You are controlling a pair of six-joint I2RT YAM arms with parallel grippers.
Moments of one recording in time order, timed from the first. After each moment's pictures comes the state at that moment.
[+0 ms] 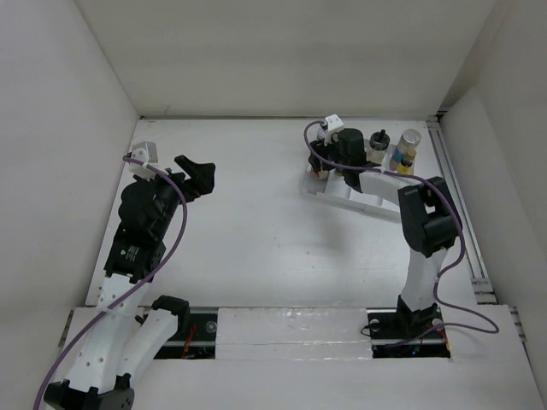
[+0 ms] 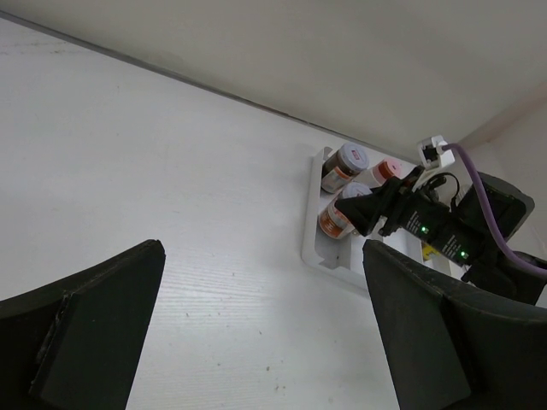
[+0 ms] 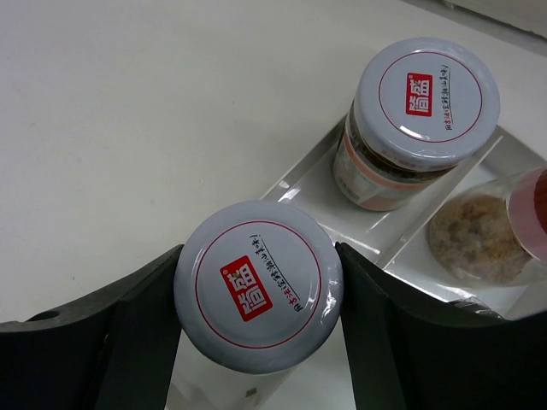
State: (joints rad) left arm -0.25 0.70 0.88 -0.27 -0.04 -0.55; right arm 0.35 1.94 1.26 0.28 -0.13 -0.03
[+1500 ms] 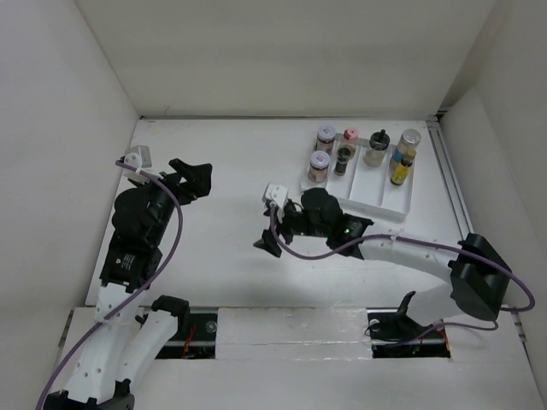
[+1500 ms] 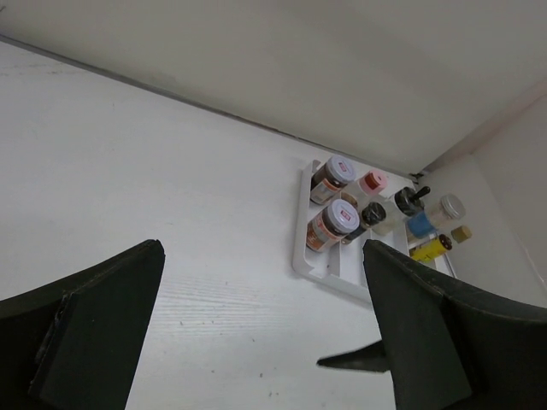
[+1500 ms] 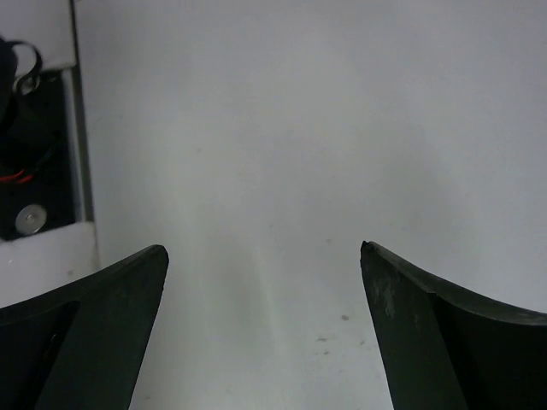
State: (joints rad) left arm -0.25 0.65 0.88 -0.27 -0.04 -0.55; right arm 0.93 1.42 0.93 0.20 -0.31 -0.10
